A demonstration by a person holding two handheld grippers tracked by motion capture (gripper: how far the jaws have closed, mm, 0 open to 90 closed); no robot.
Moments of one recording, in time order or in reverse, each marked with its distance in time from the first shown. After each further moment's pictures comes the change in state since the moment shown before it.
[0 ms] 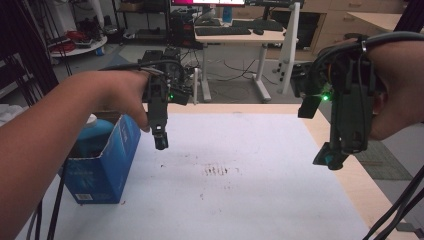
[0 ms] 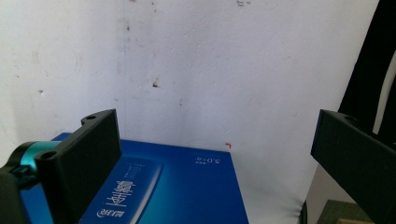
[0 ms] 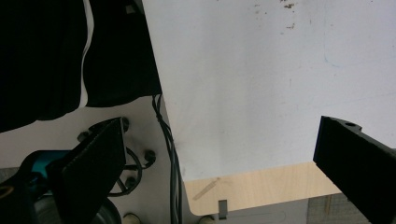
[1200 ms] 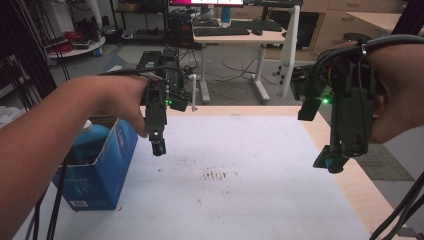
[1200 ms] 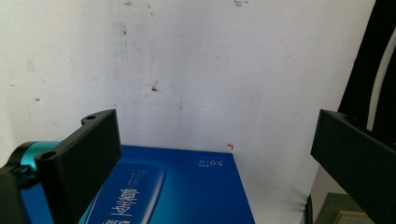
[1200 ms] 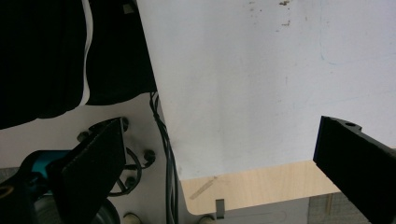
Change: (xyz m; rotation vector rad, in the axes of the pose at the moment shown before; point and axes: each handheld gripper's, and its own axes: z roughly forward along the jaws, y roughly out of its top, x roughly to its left) left arm 0.008 0.004 0.003 0.015 -0.031 0.026; right arm -0.012 -0.004 0.001 -0.005 0.007 0.000
